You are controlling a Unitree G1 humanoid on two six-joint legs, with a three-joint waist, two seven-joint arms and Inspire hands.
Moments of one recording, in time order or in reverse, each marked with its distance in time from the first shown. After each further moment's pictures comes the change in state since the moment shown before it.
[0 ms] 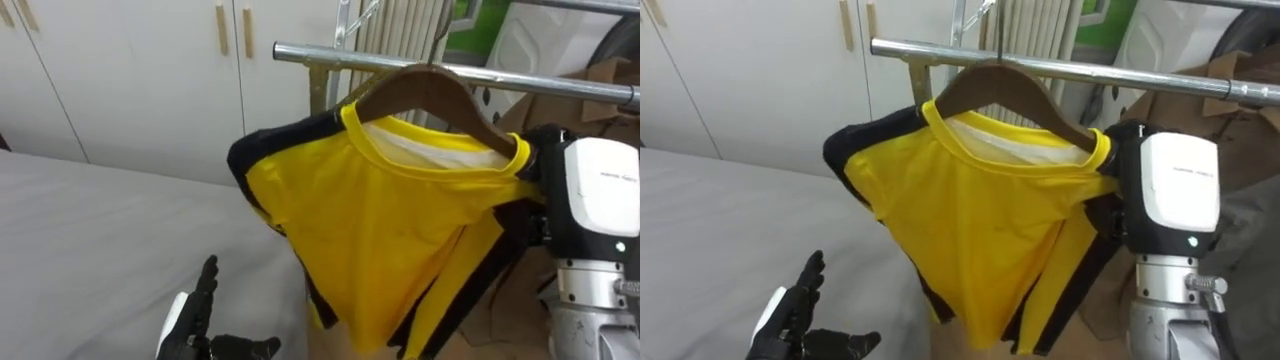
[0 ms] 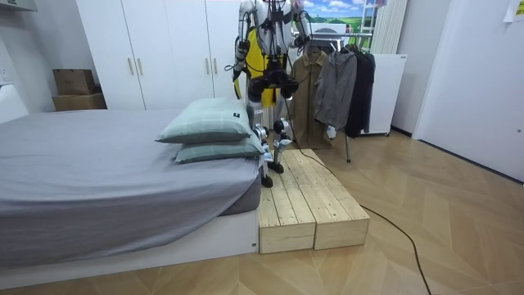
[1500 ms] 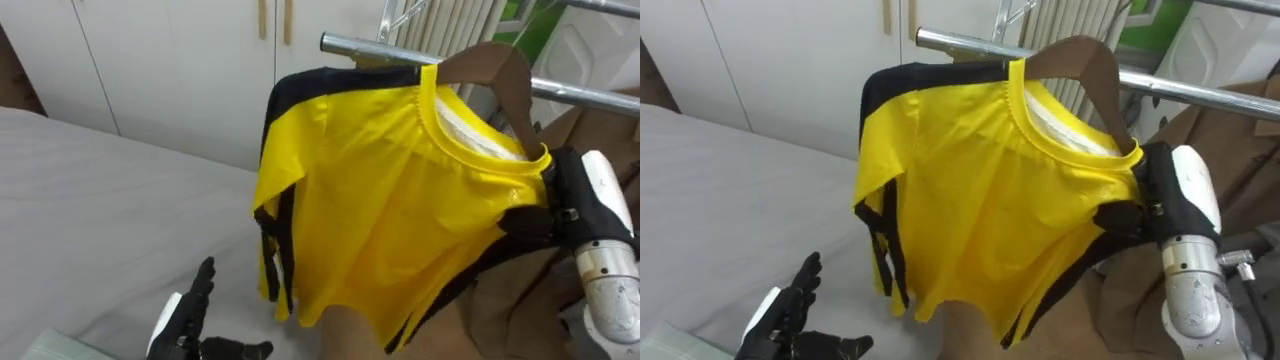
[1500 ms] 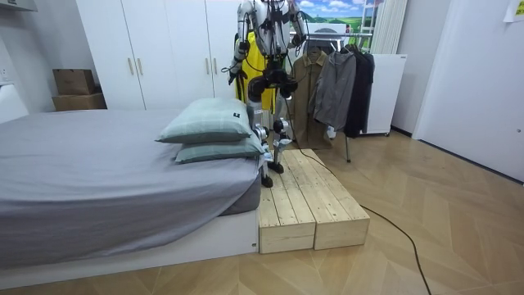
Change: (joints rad) left arm 0.005 0.012 0.072 -0.005 0.023 0.000 -0.084; right arm -0.097 -0.079 -0.038 0.285 0.588 0.028 0.469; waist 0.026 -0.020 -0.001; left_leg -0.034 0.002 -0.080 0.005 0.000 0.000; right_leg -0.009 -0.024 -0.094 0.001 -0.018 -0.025
